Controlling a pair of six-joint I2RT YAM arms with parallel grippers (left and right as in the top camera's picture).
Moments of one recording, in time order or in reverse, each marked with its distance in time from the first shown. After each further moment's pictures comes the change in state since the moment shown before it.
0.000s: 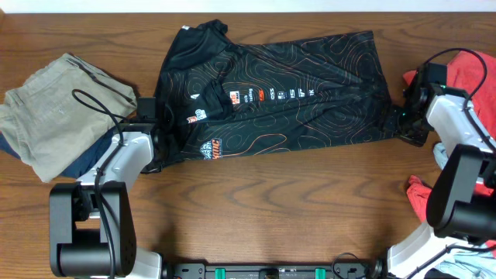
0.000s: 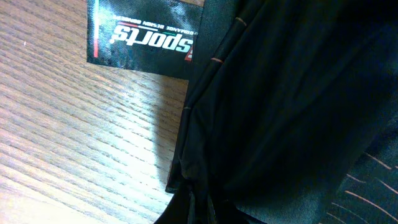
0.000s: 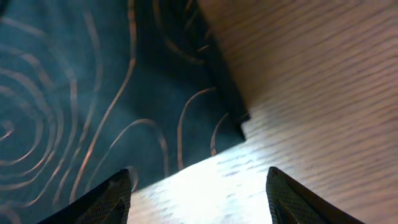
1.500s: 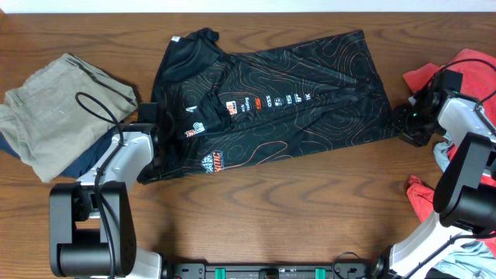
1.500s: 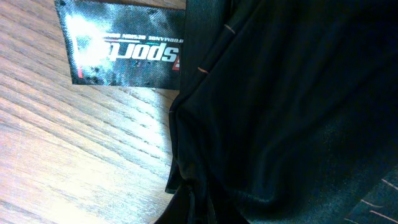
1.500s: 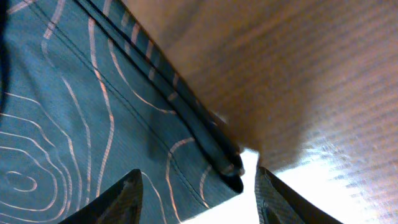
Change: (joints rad) left arm 0.000 0.000 0.000 -0.146 -0.008 0.000; right arm -0.105 0.071 -0.004 0.113 -0.201 0.037
